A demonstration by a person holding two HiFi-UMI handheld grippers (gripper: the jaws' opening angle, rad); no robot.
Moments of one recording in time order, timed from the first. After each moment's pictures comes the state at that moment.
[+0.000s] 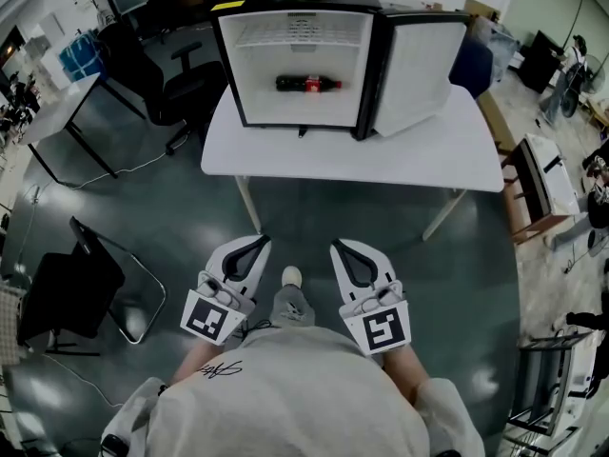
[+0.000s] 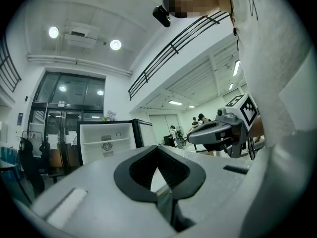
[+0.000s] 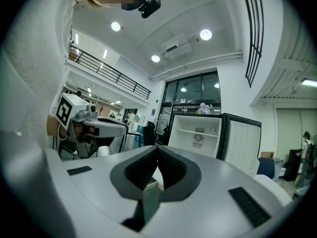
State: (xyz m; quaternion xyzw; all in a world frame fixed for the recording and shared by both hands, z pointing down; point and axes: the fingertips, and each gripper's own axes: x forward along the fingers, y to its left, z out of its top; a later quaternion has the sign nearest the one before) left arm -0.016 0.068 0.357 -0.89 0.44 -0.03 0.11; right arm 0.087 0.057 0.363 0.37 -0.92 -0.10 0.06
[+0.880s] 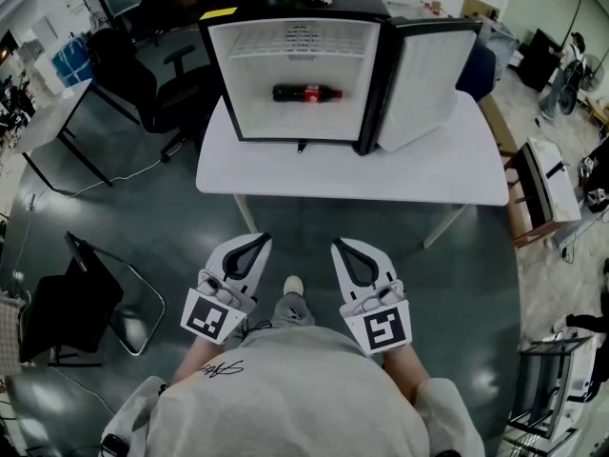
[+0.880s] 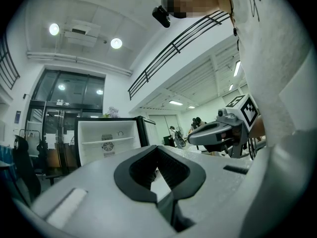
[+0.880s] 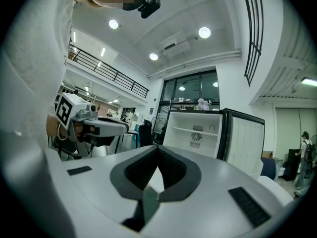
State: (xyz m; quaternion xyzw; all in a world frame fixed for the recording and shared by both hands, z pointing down) left arm -0.030 -0.009 0.357 -0.89 0.43 -0.03 0.11; right arm 0.074 -0.017 0.366 0.38 -0.92 -0.09 0.06
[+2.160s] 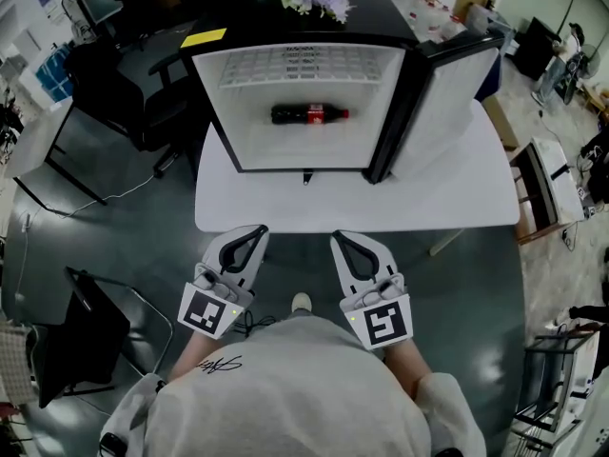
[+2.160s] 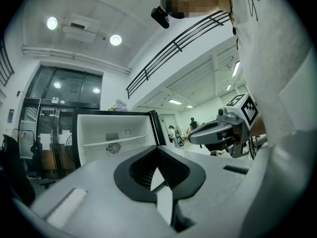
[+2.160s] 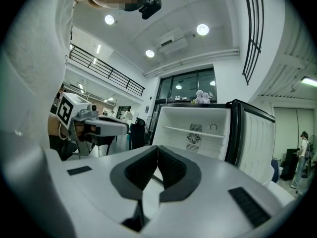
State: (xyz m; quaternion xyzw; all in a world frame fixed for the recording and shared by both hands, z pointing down) left arm -0.078 -0.149 0.348 -0.90 0.41 -0.04 0.12; right arm 0.027 -0.150 0.358 0.40 -0.91 -0.09 0.07
